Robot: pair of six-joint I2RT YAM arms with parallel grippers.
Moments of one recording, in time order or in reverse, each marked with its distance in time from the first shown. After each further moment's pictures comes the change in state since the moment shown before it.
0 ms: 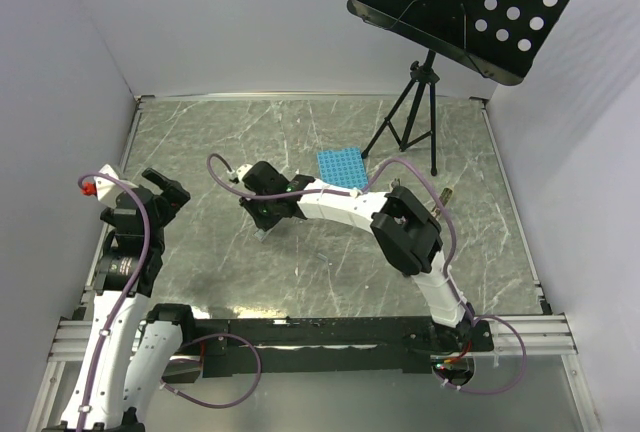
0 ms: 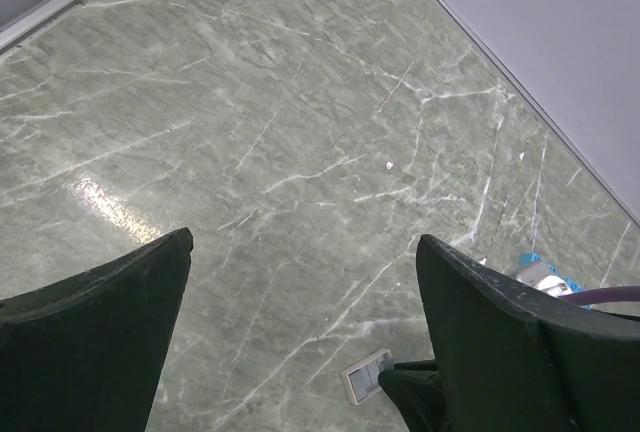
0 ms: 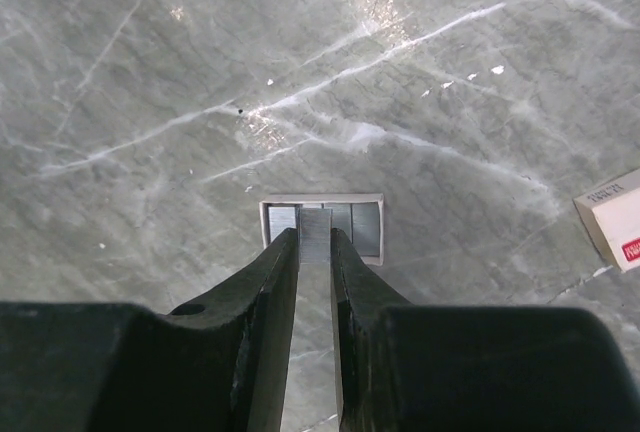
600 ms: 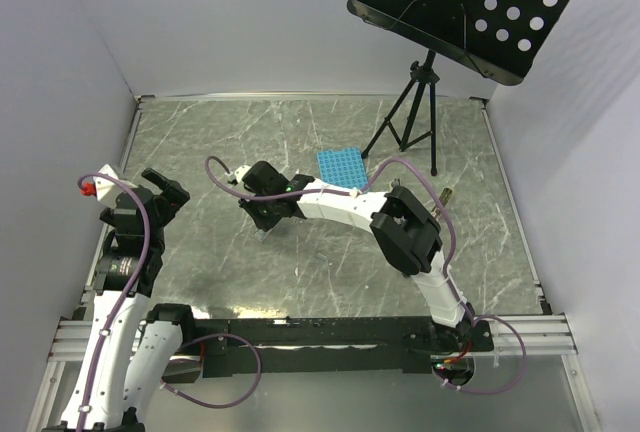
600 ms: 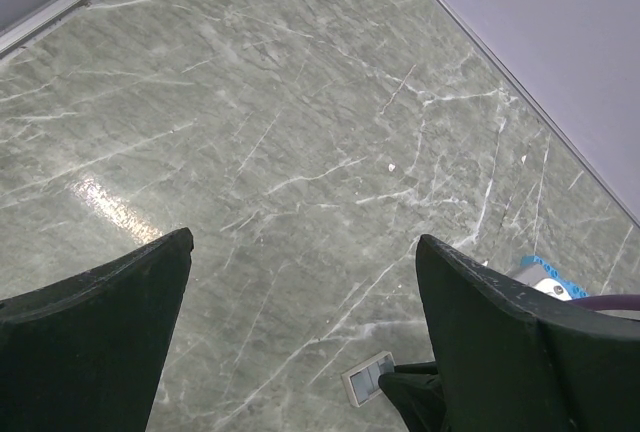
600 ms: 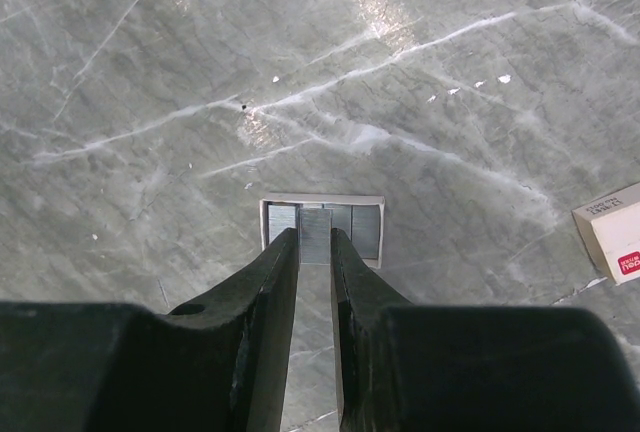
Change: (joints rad) left arm 0.000 0.000 0.000 0.000 -0.008 -0.001; right arm -0.002 0.008 0.006 -0.007 -0.019 -0.051
